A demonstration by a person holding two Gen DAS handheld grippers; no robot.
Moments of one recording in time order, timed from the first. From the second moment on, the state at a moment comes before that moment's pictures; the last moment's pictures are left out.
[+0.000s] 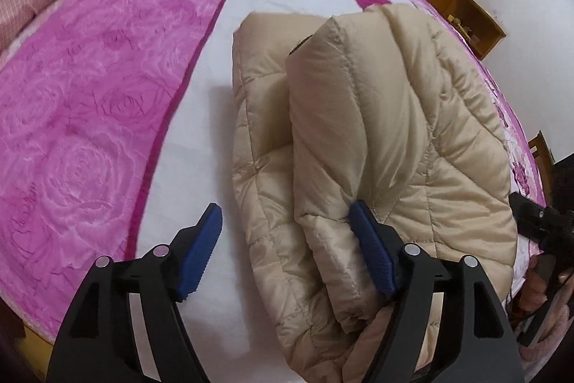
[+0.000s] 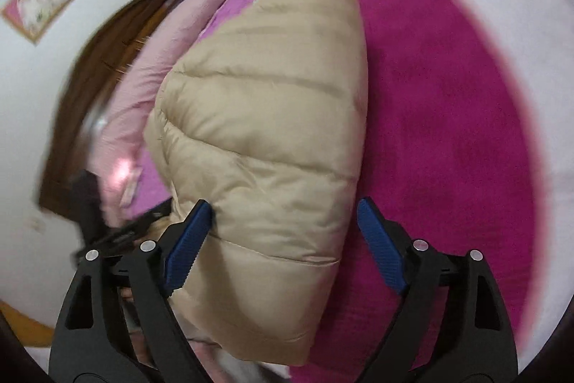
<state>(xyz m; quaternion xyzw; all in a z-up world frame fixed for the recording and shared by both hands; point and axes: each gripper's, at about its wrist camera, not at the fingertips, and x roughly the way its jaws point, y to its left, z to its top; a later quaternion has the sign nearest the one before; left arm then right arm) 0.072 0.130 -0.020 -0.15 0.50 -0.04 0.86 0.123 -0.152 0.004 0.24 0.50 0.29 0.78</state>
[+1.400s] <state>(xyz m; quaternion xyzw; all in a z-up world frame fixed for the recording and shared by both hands) 0.097 0.038 -0.033 -0.12 0.51 -0.12 0.85 0.090 -0.206 0.019 0.08 0.42 0.16 0.89</state>
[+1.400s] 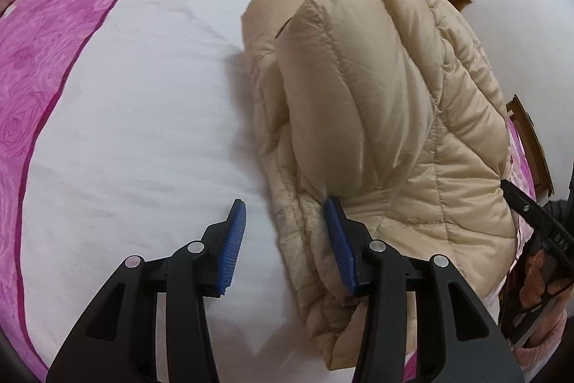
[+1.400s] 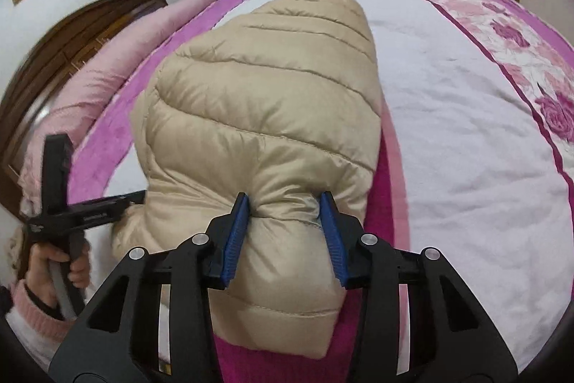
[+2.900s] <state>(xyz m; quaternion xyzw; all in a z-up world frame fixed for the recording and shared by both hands) -0.031 -0.039 -0.027 -0.01 0.49 -0.06 0.87 -0.032 -0.191 -0.021 0.08 0.50 0.05 0.86</state>
